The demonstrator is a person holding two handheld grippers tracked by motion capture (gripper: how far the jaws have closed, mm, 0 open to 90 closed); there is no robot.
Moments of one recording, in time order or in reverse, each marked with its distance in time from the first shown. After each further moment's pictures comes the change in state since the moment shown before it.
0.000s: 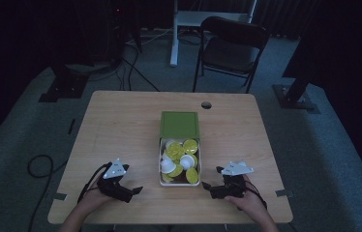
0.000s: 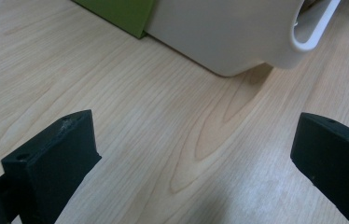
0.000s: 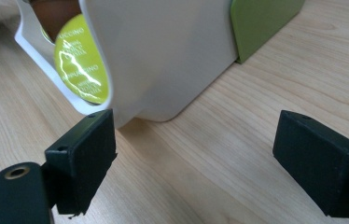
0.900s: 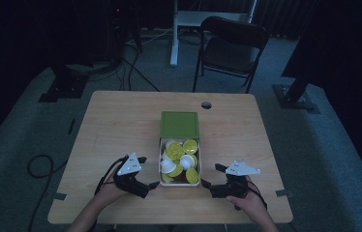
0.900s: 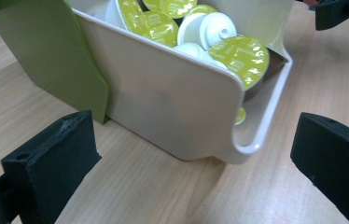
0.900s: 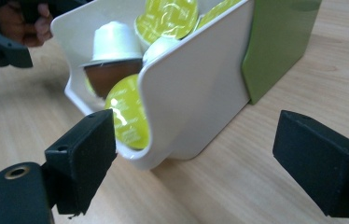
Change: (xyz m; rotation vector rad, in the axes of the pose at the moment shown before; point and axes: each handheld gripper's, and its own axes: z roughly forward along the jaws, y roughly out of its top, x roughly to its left) left arm -0.021 0.045 0.021 -0.125 -0.040 0.093; right arm 0.008 0.012 -0.015 -0.134 0.051 0.041
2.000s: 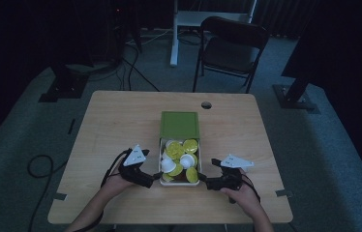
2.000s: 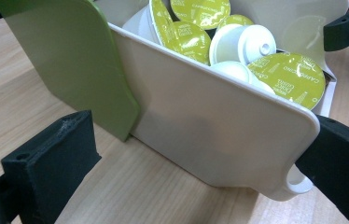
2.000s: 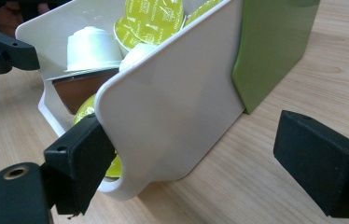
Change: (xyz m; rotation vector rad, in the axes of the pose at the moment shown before) left arm 0.017 0.009 0.019 -0.009 0.033 -0.022; right arm -0.013 0.005 0.025 0.001 -0.007 0.032
